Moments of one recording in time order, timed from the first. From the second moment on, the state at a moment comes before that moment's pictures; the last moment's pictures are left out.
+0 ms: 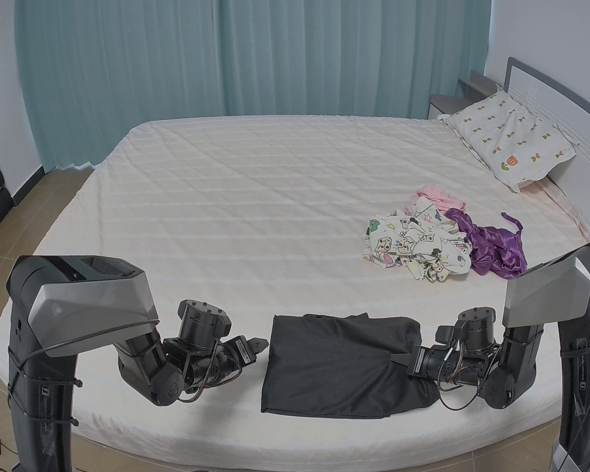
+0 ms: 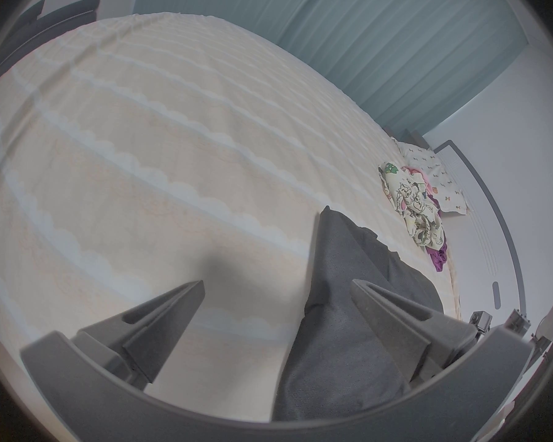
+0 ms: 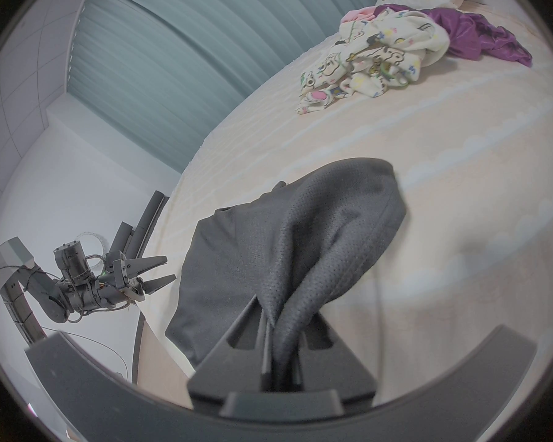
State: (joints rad) left arm -0.46 2.36 -0.72 -0.91 0.02 -0.80; right arm 0.31 2.43 -0.46 -1.39 0.31 0.57
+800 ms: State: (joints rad) left arm -0.45 2.35 -0.73 -0.91 0.02 -0.81; right arm 0.28 2.39 -0.43 -1.38 0.35 0.56
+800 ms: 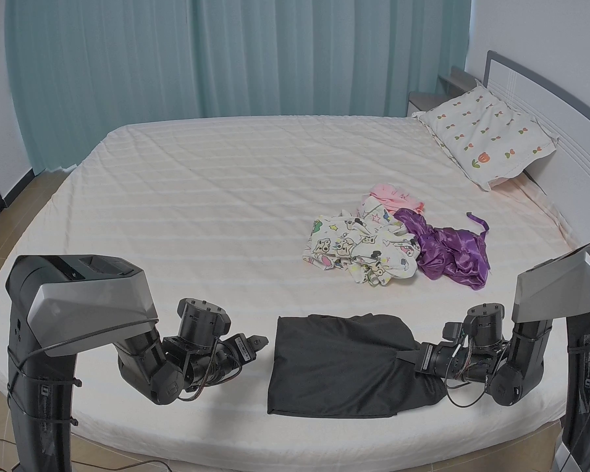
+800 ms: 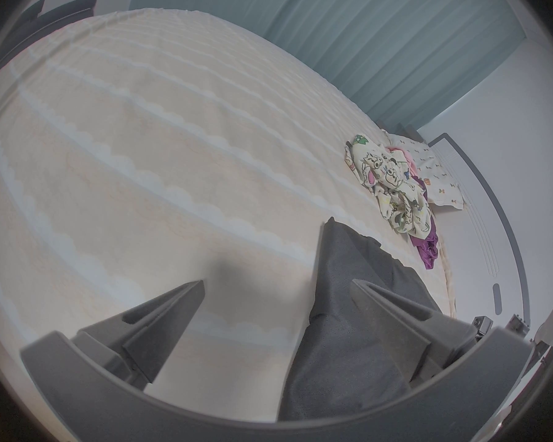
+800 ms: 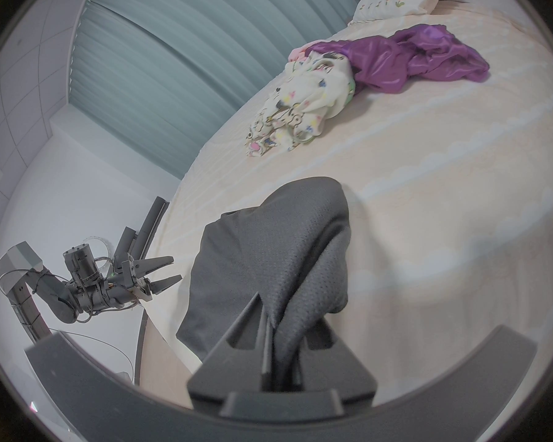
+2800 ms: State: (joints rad) left arm -0.45 2.36 -0.73 -0.92 0.02 -0.81; right arm 0.19 2.44 -0.54 -1.24 0.30 0.53
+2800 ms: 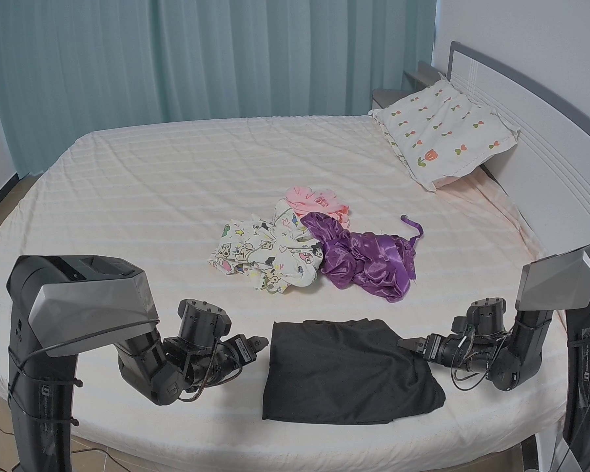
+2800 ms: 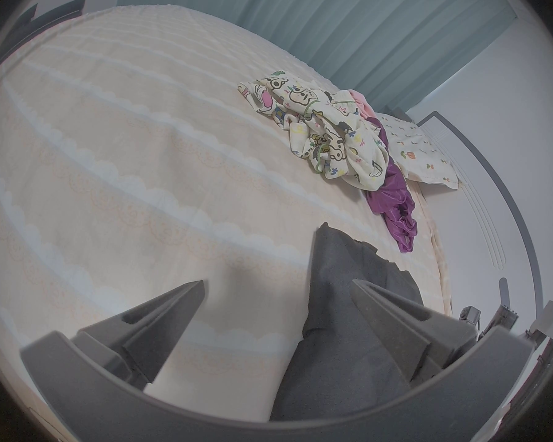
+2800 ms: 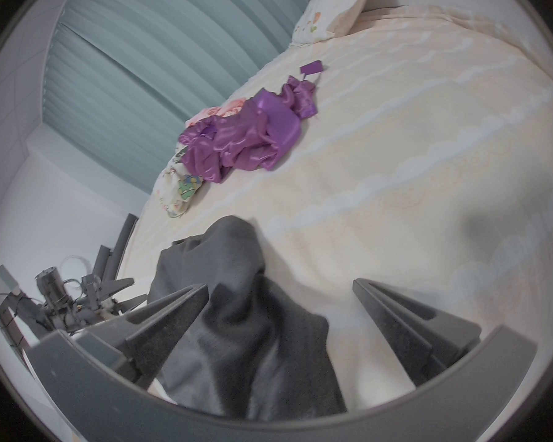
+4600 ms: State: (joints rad) left arm -0.46 2.36 -0.73 -0.92 0.03 -0.81; right arm 0.17 2.37 -0.57 -1.13 0.22 0.54
